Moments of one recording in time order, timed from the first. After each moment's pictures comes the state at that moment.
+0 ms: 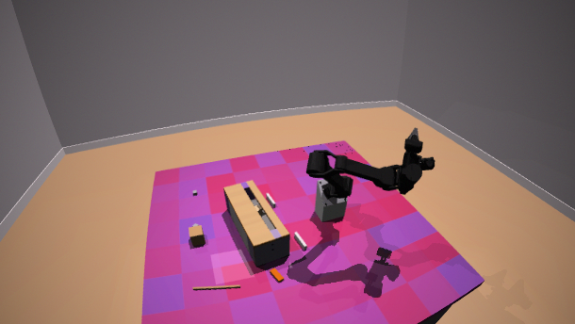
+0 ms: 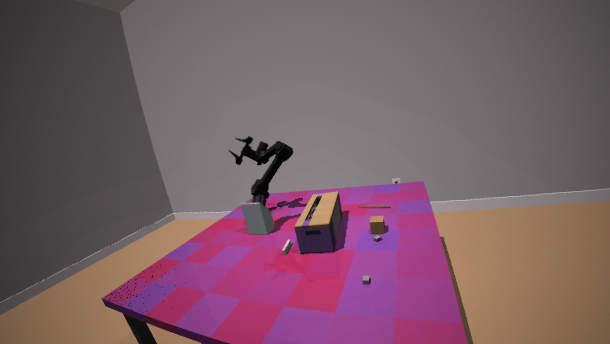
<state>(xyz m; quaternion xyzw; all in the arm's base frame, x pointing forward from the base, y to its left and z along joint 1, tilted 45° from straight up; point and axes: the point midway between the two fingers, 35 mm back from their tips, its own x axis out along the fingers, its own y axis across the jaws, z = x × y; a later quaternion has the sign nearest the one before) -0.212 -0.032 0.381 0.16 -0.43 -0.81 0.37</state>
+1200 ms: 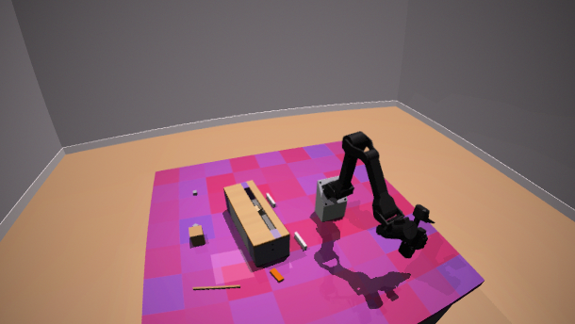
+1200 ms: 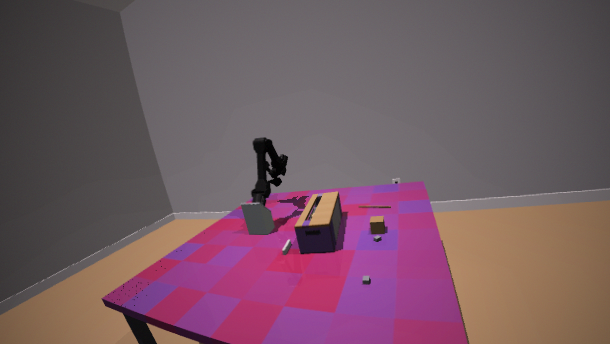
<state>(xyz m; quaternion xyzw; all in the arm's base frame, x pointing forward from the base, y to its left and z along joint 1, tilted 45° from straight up) -0.118 0.275 0.354 -0.06 -0.22 -0.94 -0.26</state>
